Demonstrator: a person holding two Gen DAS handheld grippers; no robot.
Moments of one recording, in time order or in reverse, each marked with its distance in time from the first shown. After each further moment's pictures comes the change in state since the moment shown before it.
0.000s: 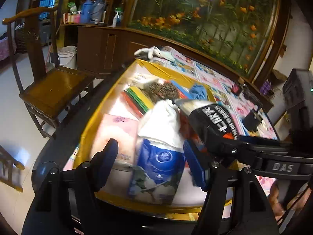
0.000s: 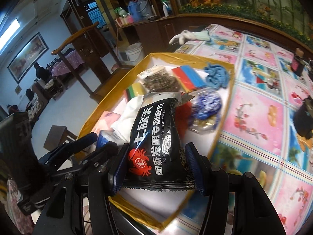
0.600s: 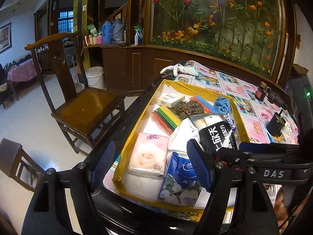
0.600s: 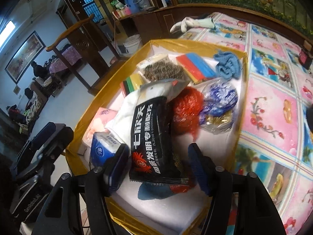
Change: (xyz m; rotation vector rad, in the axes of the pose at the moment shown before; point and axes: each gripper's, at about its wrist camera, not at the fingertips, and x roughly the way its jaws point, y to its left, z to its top) left arm -0.024 -0.010 0.005 0.095 -0.112 0.266; right arm 0.044 0.006 0.015 0.023 0.033 -0.019
